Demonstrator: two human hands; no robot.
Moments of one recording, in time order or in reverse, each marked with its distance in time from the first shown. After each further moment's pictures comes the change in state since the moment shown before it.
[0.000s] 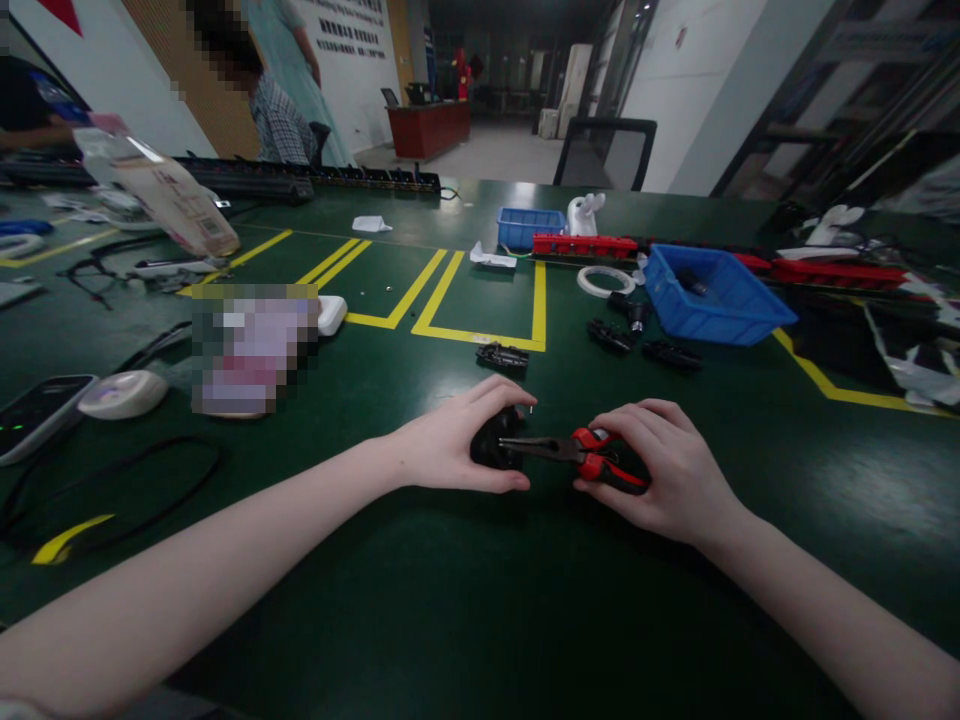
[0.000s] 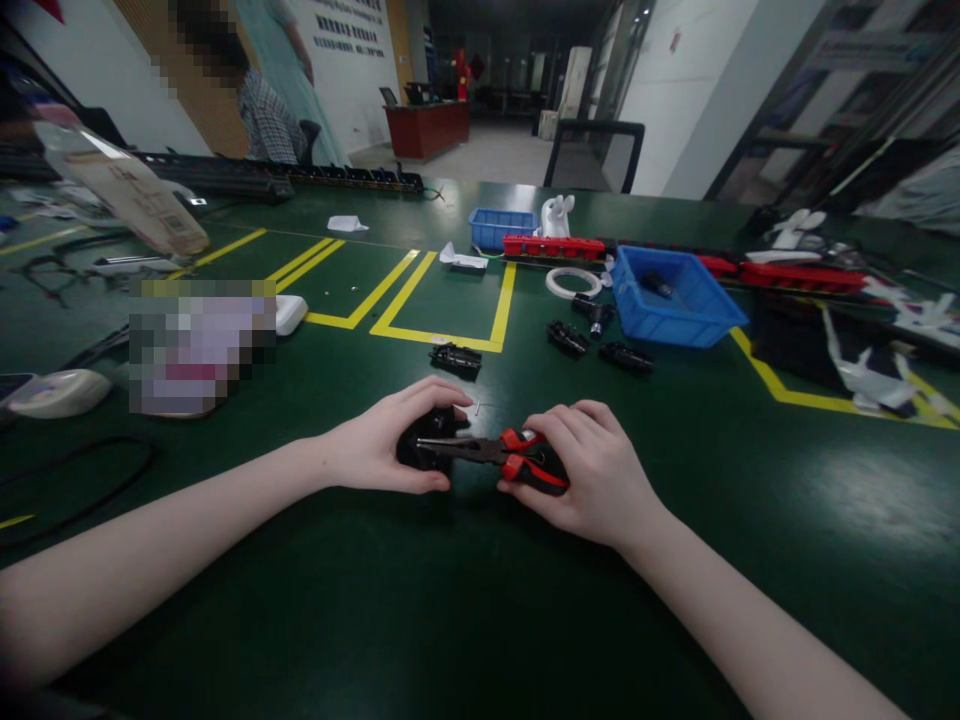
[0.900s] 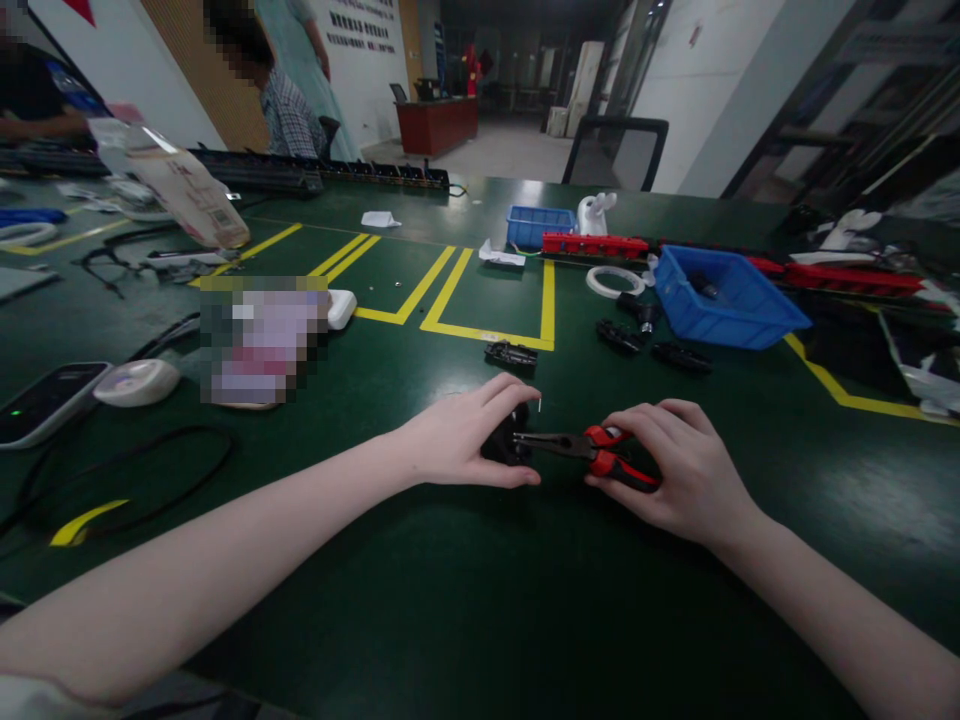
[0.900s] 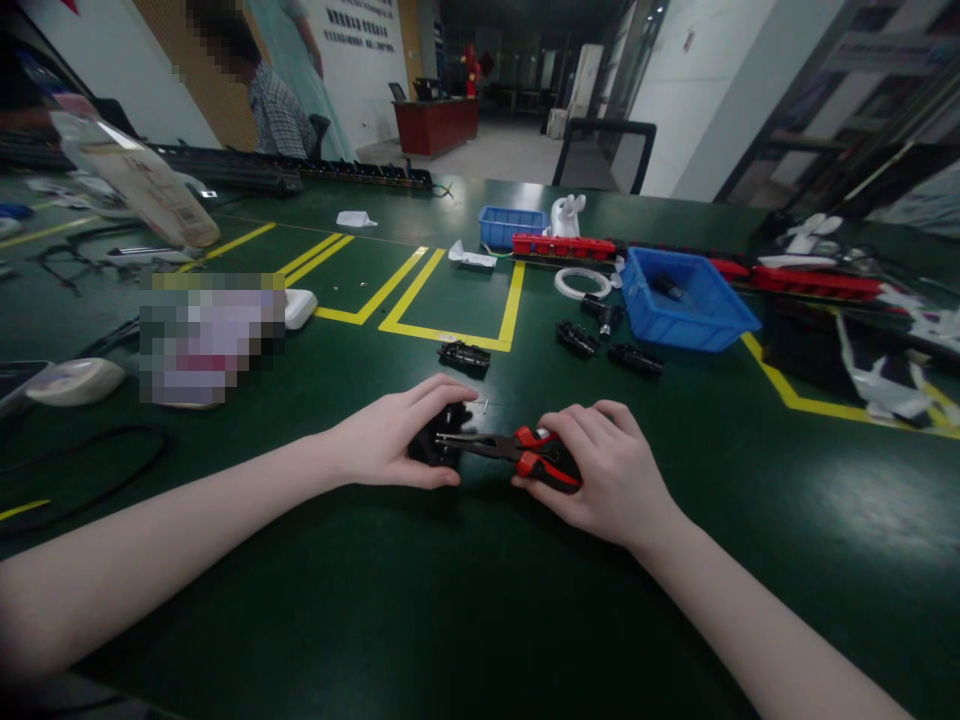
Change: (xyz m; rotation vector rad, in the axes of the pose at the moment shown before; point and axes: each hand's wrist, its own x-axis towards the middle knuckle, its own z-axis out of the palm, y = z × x) left_hand -0.002 -0.003 0.003 0.253 0.018 -0.008; right_hand -0.003 0.004 -0.001 -0.083 -0.031 0.002
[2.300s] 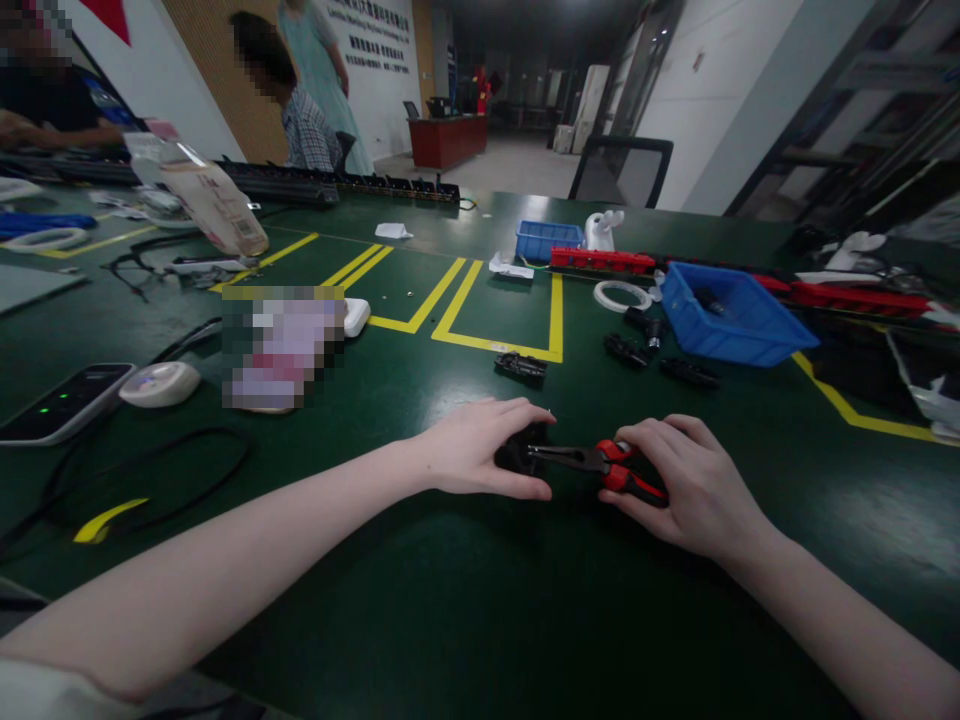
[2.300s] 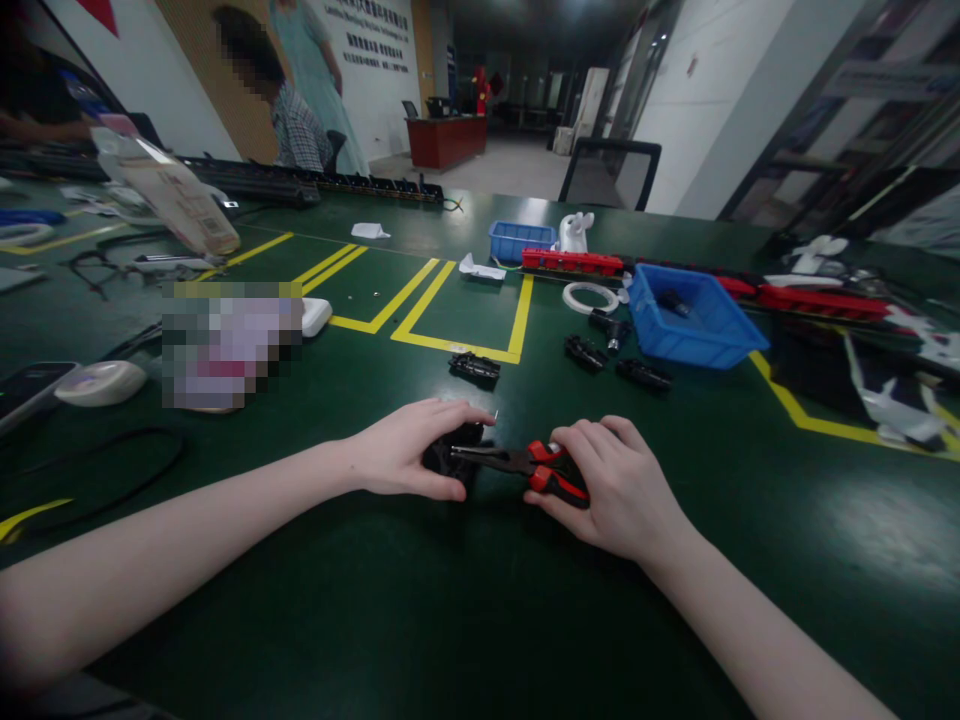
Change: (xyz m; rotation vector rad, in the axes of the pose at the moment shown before) left_hand 0.005 -0.006 0.001 -0.072 -0.061 0.016; right_hand 0.002 0.003 0.000 -0.063 -0.009 -0.074
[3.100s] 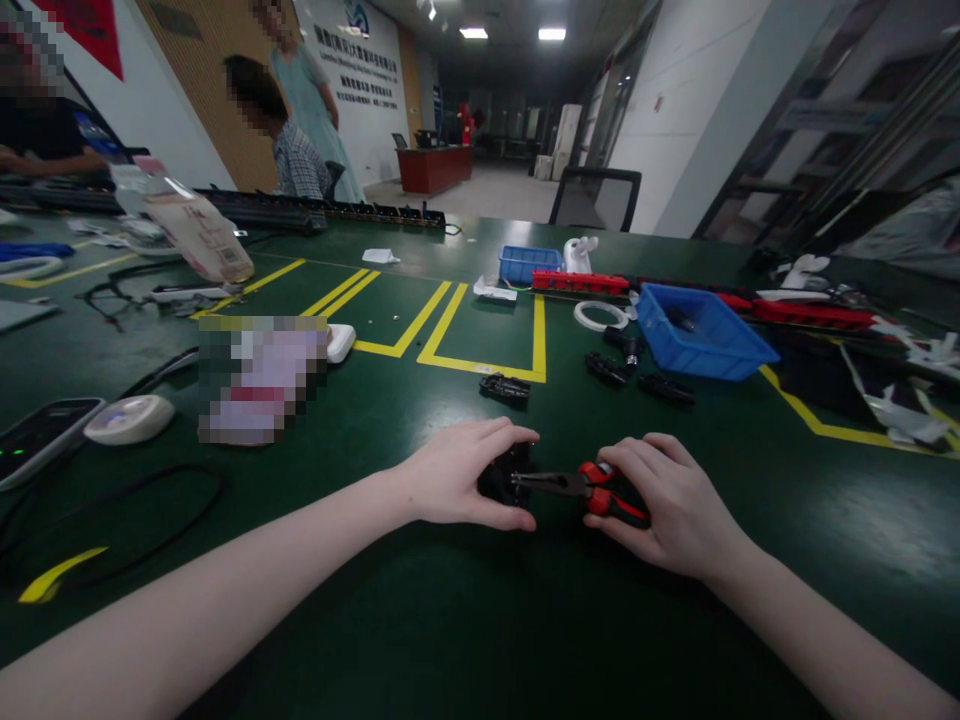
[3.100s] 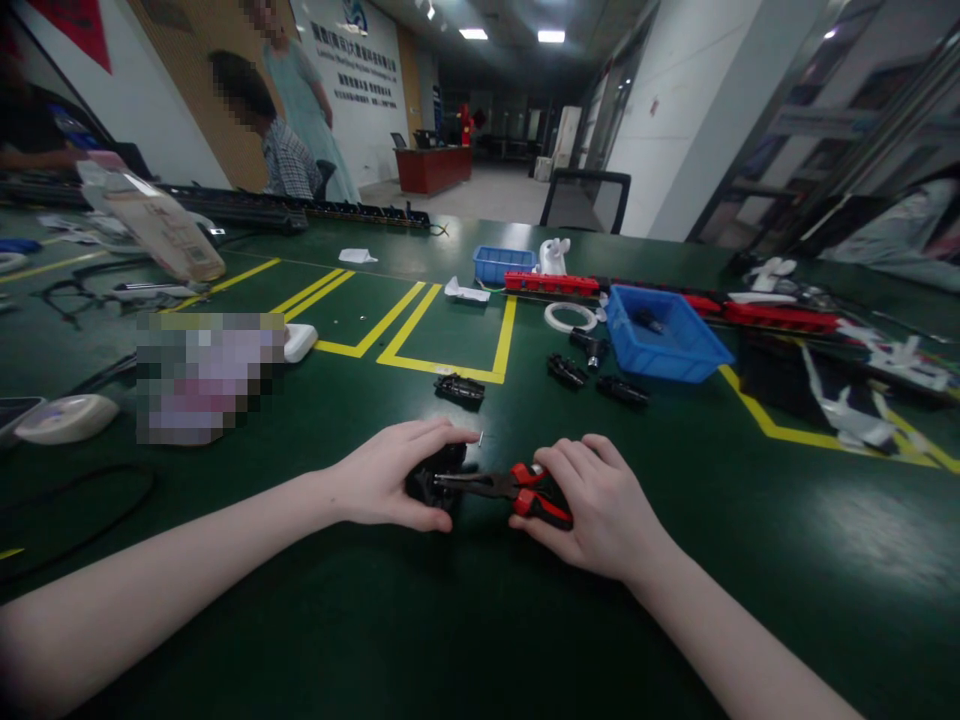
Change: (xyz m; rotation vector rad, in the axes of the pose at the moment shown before) left_hand -0.002 0.004 -0.002 0.018 0.022 -0.023; right_hand -0.001 -0.002 -0.001 0.027 0.007 0.018
